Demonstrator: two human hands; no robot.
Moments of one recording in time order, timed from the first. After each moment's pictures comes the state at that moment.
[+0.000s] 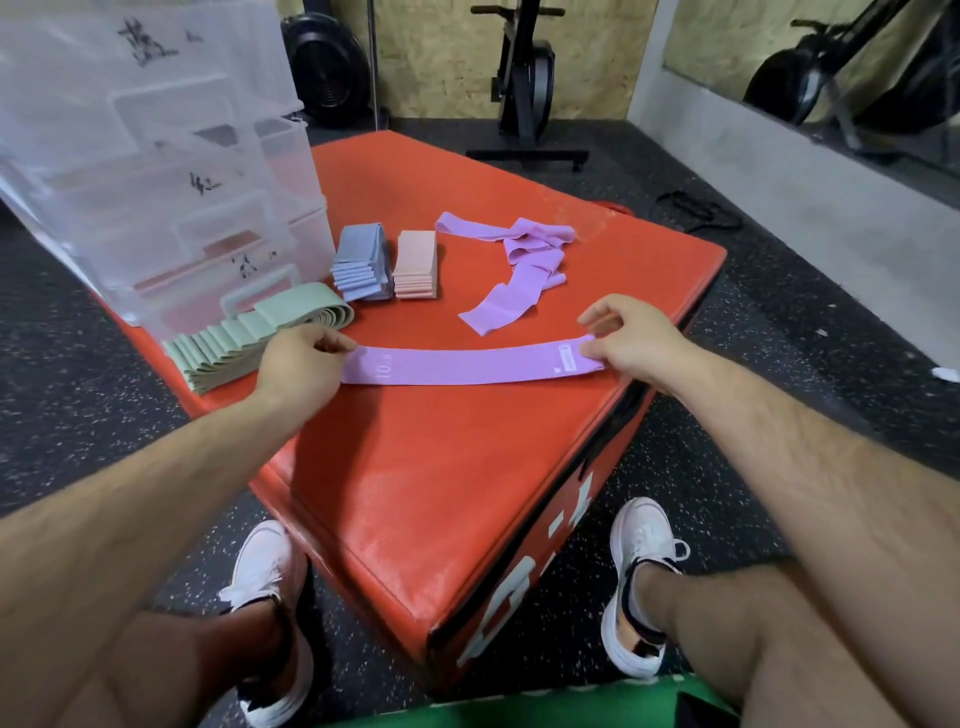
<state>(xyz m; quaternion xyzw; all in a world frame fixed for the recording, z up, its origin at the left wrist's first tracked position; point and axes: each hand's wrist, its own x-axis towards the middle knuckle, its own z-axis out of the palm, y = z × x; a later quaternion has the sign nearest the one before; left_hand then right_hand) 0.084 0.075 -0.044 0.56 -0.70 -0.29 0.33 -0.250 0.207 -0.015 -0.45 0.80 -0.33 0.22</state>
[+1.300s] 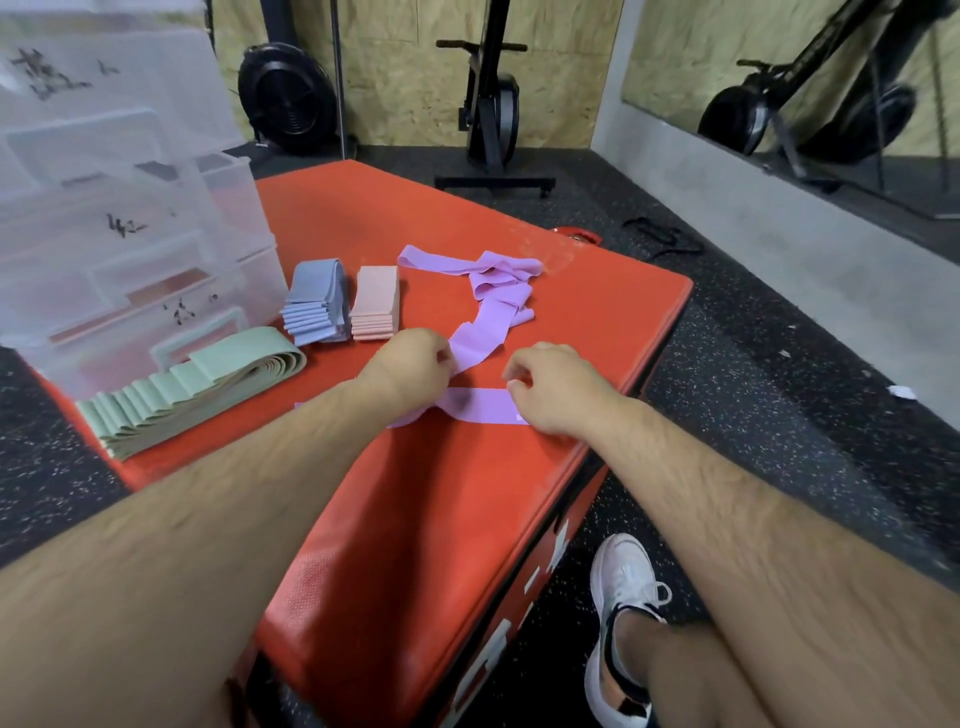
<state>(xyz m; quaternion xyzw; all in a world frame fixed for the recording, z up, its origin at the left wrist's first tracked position) -0.058 0.051 -0.036 0.38 -0.90 -0.17 0.15 -0.216 0.183 -0.020 -0.59 0.79 -0.12 0.09</state>
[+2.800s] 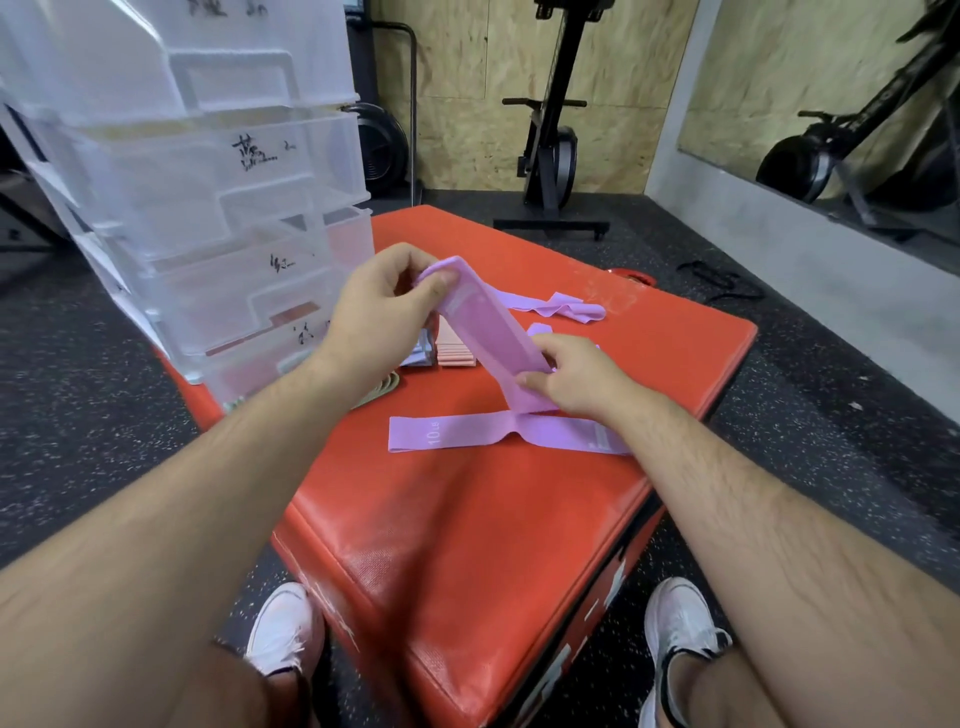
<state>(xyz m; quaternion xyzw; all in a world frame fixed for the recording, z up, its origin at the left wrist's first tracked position) 0.049 0.079 0.079 0.33 -0.72 -0.37 0.48 -0.174 0.140 0.017 -0.63 0.70 -0.28 0.17</state>
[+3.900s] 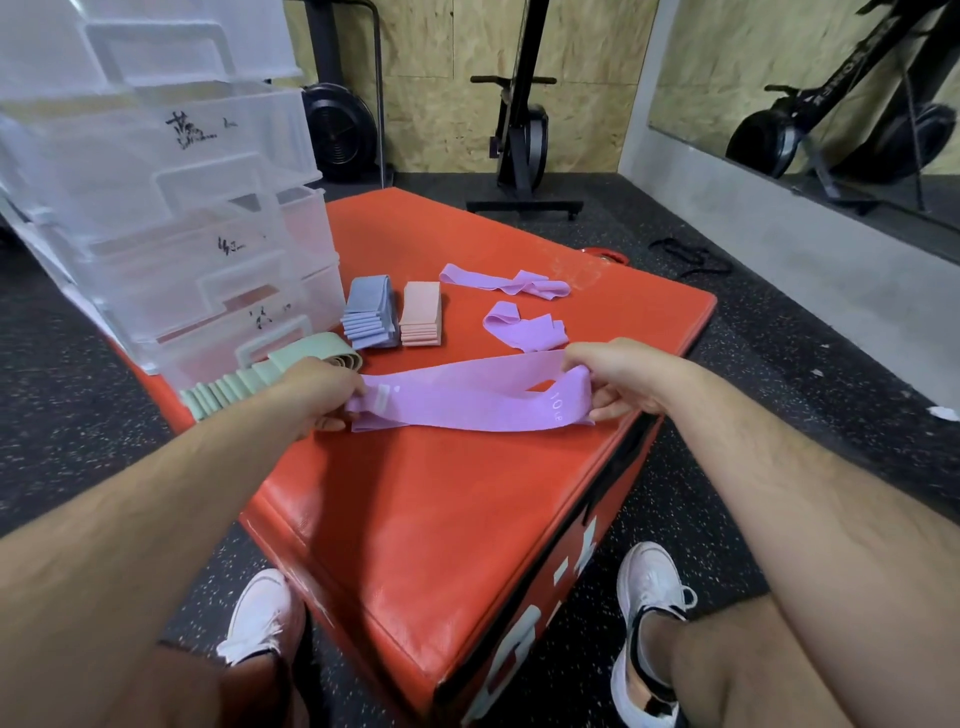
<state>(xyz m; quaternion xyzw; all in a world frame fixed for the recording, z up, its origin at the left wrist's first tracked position) 0.070 0.057 -0.008 0.63 -0.59 -0.46 0.20 -0.235 0.192 0.024 -0.32 0.79 -0.30 0.44</state>
